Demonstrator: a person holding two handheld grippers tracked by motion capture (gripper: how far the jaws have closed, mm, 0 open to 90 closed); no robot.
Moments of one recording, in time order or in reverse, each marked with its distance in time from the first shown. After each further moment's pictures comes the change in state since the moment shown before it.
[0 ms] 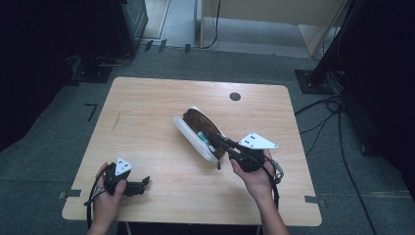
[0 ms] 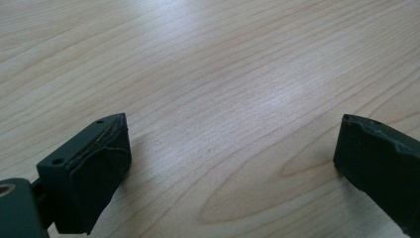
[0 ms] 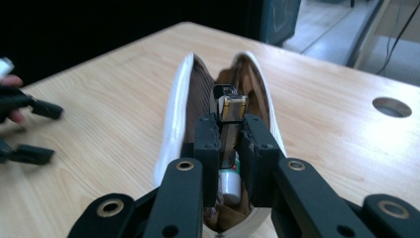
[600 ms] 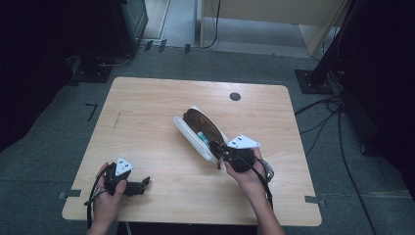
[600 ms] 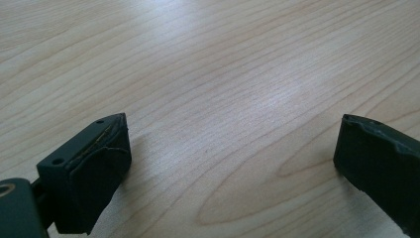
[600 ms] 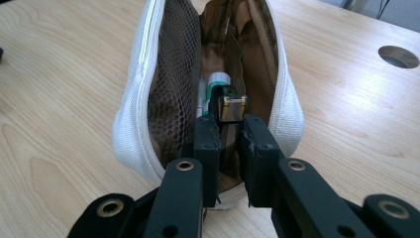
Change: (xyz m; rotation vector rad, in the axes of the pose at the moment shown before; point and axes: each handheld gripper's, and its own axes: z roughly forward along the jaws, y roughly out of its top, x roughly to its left) left arm -0.001 0.000 0.000 -0.002 -0.007 0.003; right arm 0.002 -0.020 0.032 0.181 -0.078 -0.033
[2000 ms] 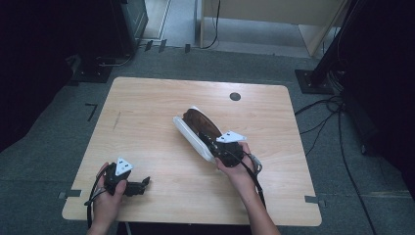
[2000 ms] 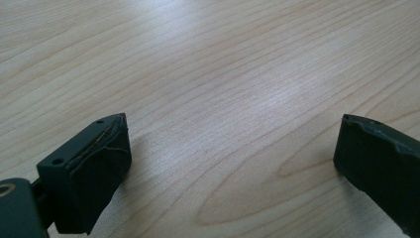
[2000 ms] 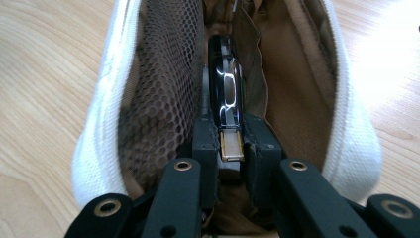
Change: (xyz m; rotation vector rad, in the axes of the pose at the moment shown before) left arm 0.000 0.000 0.000 0.000 -0.001 0.000; right arm 0.004 0.004 0.042 0.076 0.001 0.022
